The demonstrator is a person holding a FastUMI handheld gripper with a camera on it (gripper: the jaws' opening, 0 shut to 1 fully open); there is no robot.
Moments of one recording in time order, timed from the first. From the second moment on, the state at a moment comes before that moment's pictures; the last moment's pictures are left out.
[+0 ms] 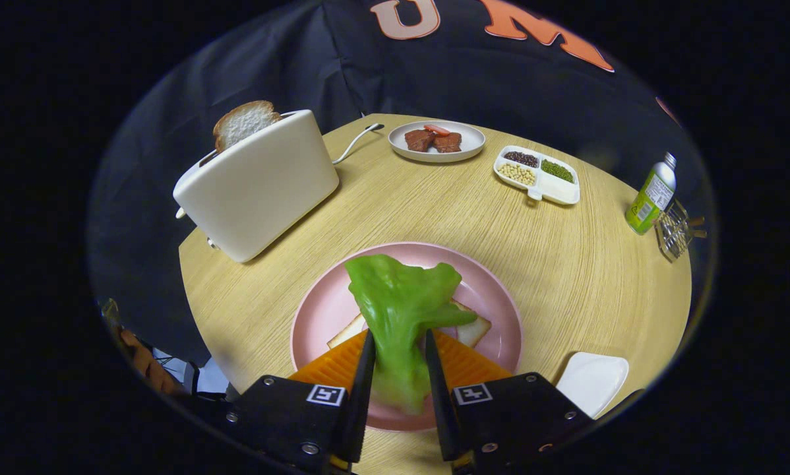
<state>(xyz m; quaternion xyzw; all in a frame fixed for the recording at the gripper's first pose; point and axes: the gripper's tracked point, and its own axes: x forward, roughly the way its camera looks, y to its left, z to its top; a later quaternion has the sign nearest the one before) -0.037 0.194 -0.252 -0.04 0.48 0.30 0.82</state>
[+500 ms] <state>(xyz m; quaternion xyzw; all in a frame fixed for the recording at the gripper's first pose) -0.010 0.186 -0.209 -0.02 0.43 0.28 0.86</state>
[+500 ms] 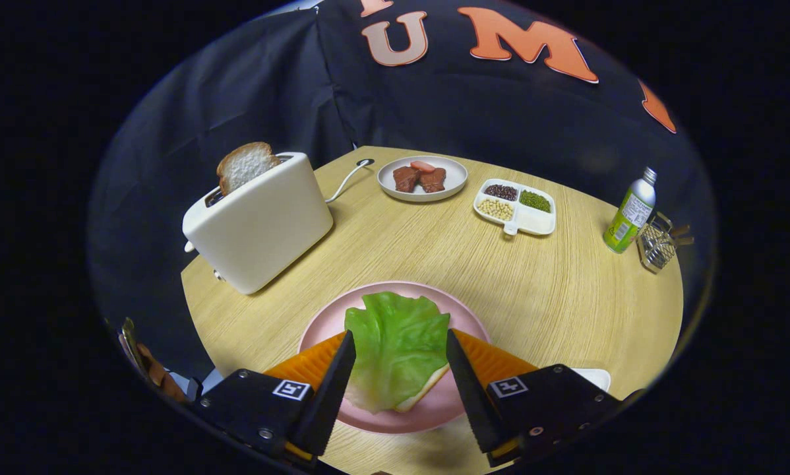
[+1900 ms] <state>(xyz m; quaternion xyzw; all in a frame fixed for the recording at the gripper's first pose) 0.052 0.327 -0.036 -0.01 0.15 0.31 0.94</state>
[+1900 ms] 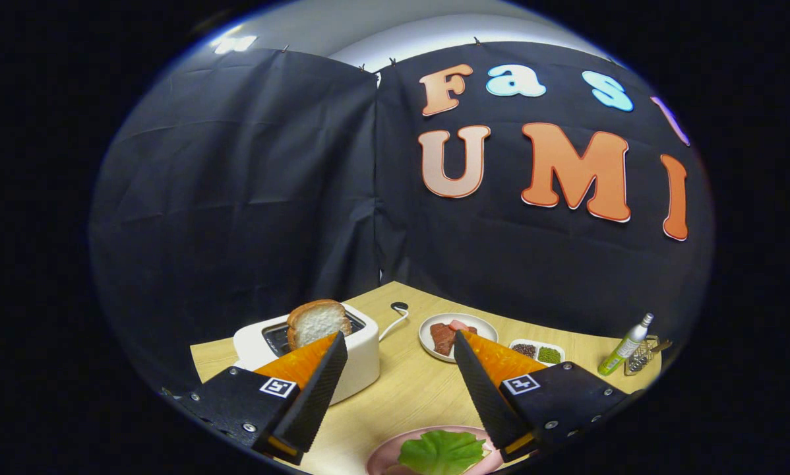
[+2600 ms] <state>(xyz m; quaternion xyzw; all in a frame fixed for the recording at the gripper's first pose) 0.062 0.427 -0.015 -0.02 0.24 0.38 0.89</state>
